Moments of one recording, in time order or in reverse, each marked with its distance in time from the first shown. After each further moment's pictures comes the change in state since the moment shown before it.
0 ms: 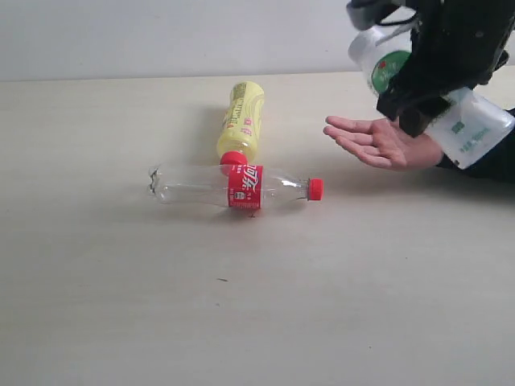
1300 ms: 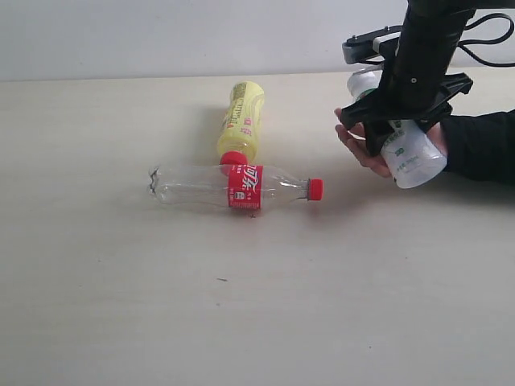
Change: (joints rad) left arm 0.000 0.000 0.000 0.000 0.000 0.000; right arm -0.139 0.366 -0.130 0.124 -0.168 0.131
